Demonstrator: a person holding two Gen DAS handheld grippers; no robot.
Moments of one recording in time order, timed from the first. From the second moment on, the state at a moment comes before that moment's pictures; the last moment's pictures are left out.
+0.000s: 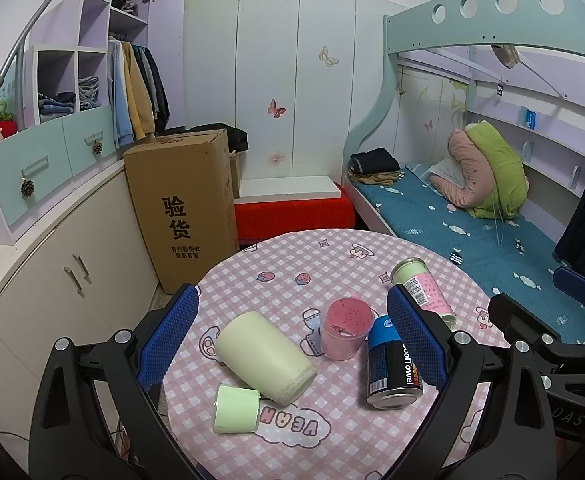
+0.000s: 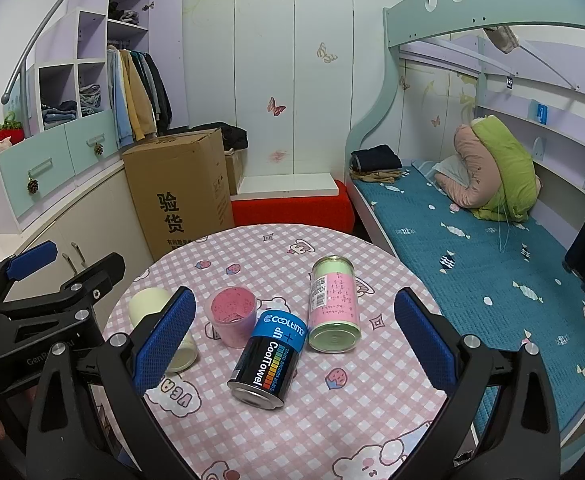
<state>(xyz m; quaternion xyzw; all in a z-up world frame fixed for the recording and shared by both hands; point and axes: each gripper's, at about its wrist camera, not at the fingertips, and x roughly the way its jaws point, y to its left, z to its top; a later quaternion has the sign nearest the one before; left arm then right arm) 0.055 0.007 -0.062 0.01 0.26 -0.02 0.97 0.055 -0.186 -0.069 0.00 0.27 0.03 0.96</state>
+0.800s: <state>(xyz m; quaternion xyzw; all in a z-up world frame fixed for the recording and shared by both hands) 0.052 0.003 -0.054 0.01 0.24 -0.02 0.97 0.053 -0.189 -0.065 0.01 0.27 0.03 0.96</state>
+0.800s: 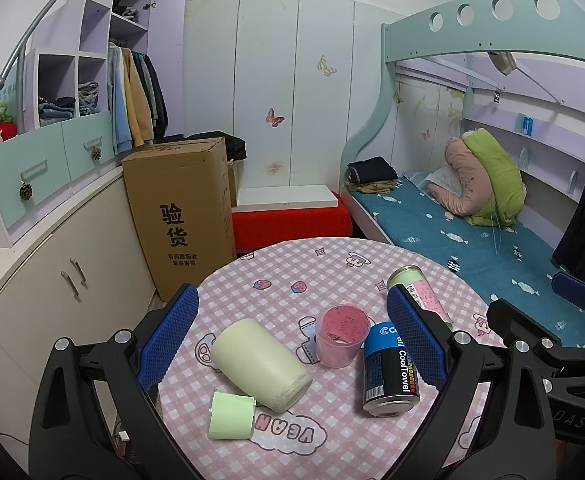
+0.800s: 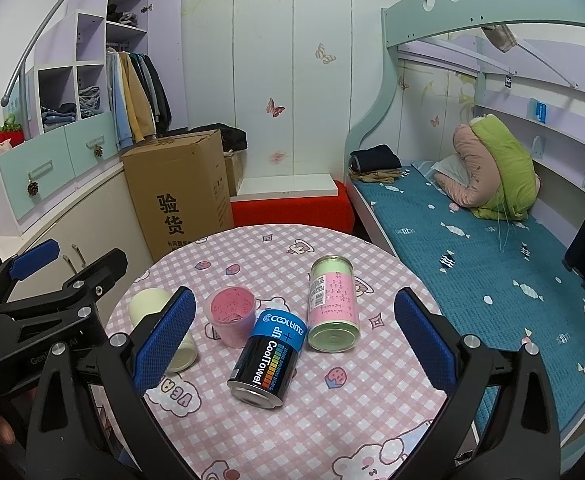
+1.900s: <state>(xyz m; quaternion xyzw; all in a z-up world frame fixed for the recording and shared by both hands) 0.055 0.002 -0.059 0.01 0.25 -0.02 0.97 0.053 -0.188 -0.067 0.01 0.27 0.03 0.96</state>
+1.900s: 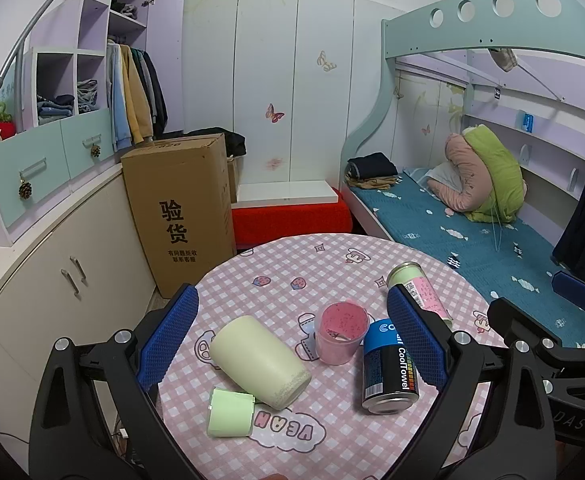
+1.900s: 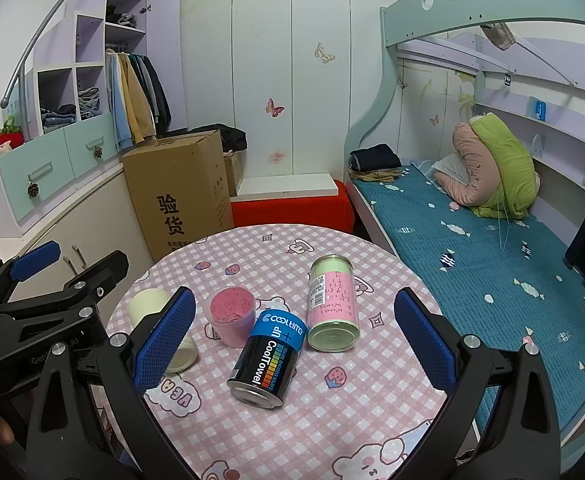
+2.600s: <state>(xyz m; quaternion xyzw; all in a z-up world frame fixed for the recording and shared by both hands) 0.053 0.001 -0.057 0.00 0.24 -0.02 0.97 0.051 -0.185 -0.064 0.01 0.26 0.03 0.96</state>
